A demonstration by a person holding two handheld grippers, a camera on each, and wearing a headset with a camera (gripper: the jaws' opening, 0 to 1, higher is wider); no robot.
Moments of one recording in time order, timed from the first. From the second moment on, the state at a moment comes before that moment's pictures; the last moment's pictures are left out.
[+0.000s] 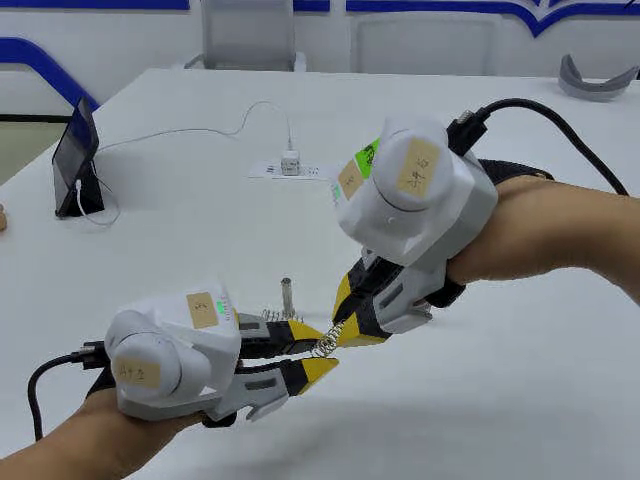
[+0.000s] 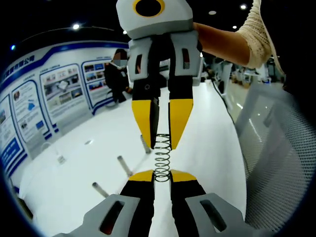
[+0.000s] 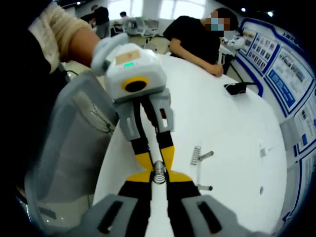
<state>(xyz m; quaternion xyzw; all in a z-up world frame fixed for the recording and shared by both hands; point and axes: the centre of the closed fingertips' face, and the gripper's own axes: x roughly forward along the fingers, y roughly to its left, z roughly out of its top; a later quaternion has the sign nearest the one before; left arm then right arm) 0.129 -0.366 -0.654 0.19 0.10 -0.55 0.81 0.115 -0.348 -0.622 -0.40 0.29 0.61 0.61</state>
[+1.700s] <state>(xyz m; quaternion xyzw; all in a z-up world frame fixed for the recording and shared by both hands) 0.143 -0.324 -0.660 0.13 0.14 -0.49 0.85 0.152 -0.366 -0.612 -0.39 0.30 0.58 0.65</state>
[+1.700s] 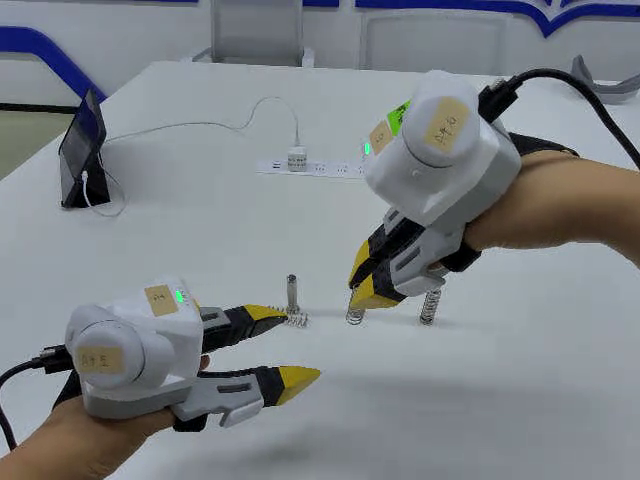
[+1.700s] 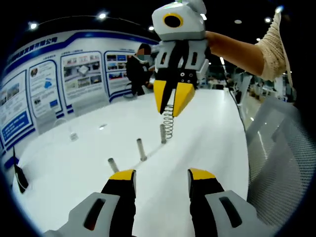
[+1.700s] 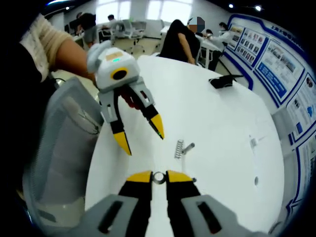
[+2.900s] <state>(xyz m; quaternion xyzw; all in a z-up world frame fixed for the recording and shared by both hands) 0.148 -0.297 -0.671 0.10 0.16 -0.45 0.87 0.224 -0.381 -0.628 -0.37 0.33 0.52 0.69</state>
